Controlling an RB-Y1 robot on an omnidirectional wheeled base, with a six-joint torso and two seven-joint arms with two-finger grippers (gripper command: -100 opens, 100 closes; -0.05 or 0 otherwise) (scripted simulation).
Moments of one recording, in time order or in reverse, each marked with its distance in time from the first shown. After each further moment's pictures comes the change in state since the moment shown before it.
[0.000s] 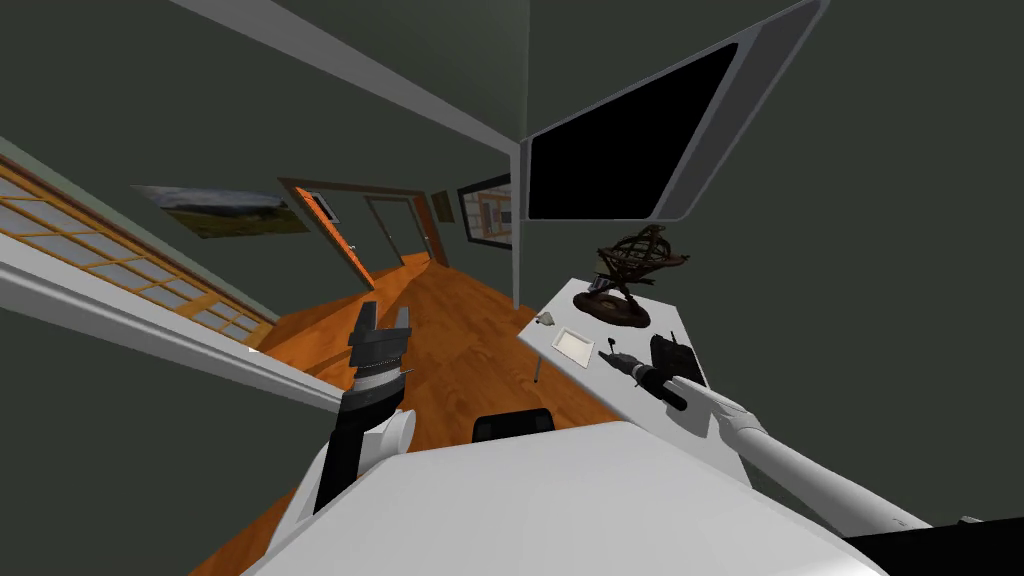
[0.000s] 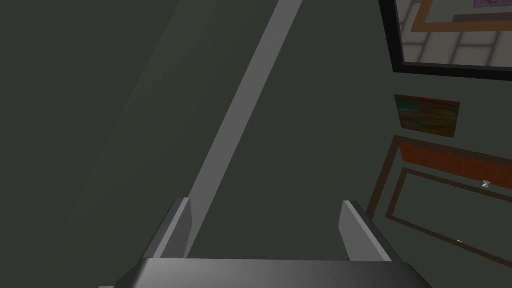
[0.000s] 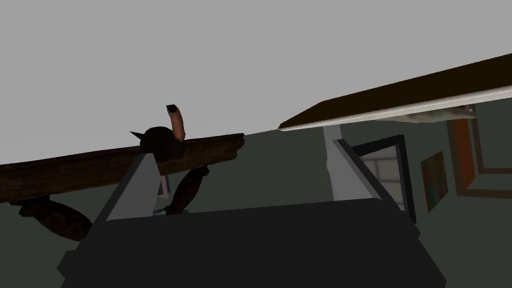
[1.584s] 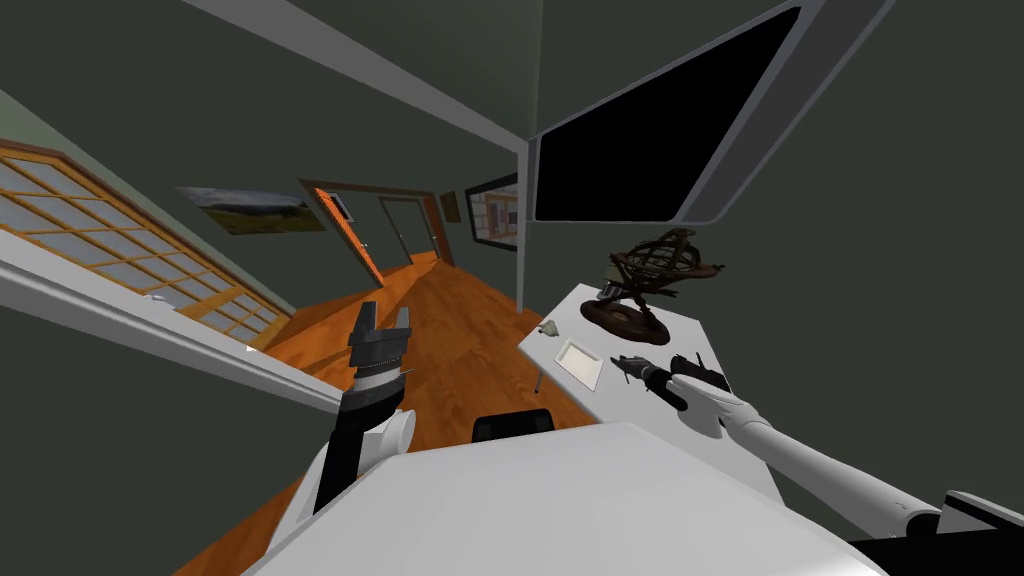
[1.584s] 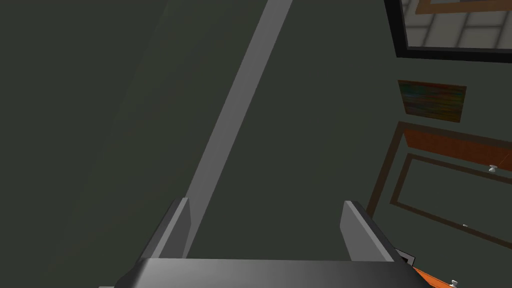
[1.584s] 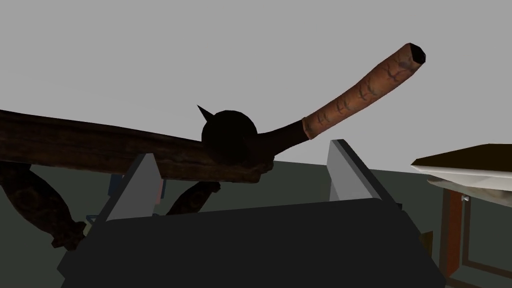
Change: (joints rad) left arm 0.000 0.000 0.000 0.000 0.000 0.000 0.000; right arm -0.036 -0.083 0.113 0.035 0.146 0.187 -0.047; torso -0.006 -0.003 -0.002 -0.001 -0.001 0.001
